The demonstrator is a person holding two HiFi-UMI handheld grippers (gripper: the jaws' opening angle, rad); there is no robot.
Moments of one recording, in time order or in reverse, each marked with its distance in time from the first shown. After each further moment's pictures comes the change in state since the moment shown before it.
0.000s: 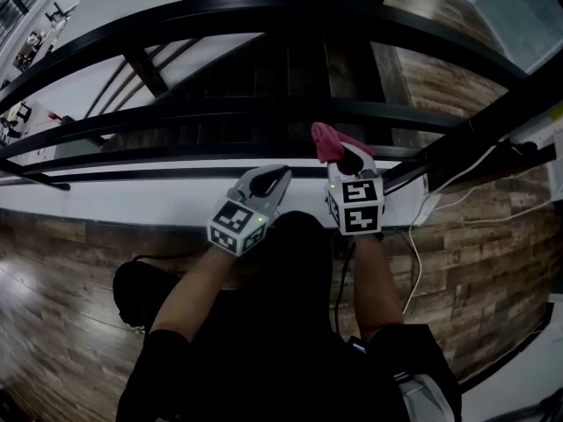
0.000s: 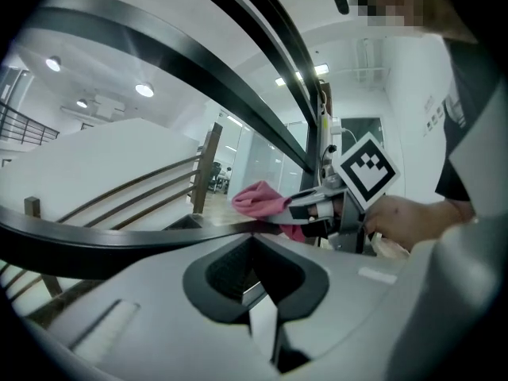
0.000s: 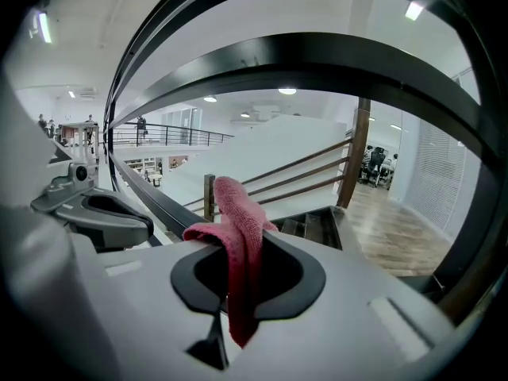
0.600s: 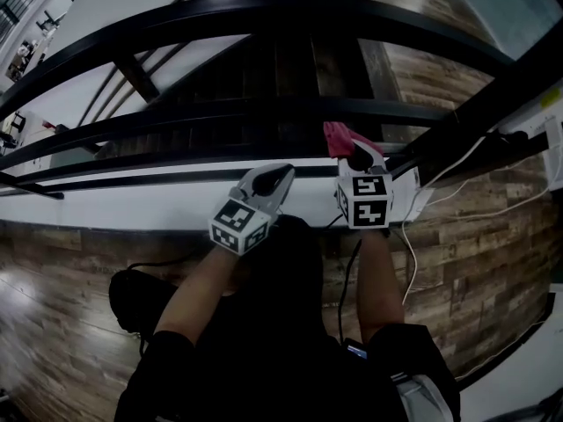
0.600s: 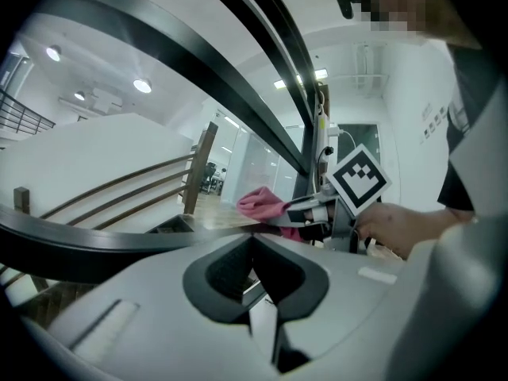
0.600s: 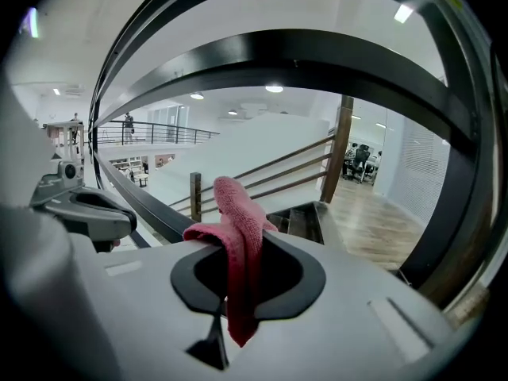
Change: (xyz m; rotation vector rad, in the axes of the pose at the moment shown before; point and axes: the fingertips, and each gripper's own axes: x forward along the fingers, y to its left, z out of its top) left arm 0.029 -0.025 0.007 -0.030 -0.016 -0.051; right arm -0.016 -0.056 -0.015 0.040 0.015 -0.092
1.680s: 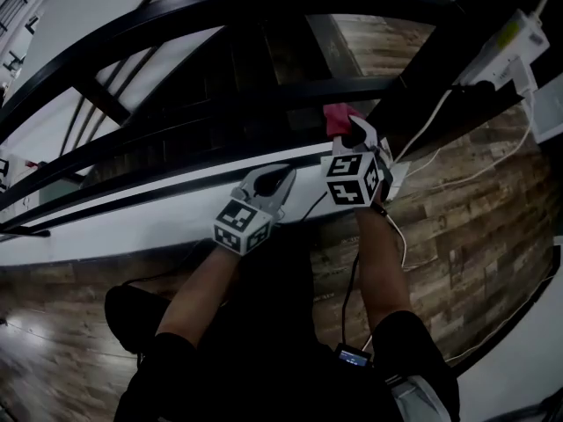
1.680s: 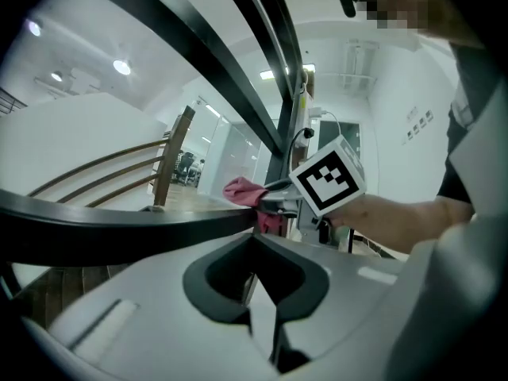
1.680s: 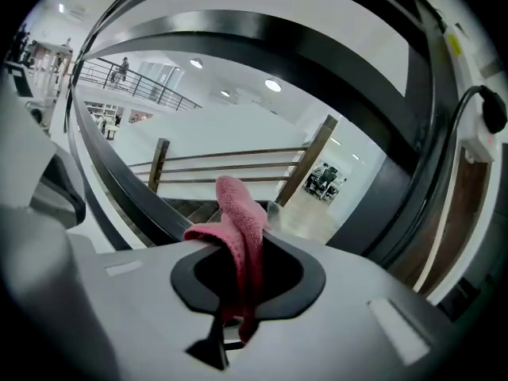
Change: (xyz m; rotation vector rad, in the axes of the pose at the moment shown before) left arm 0.072 -0.066 -0.026 -0.009 0.060 -0.163; right arm -0.012 -0.103 -0.025 -0.219 0.073 -0.301
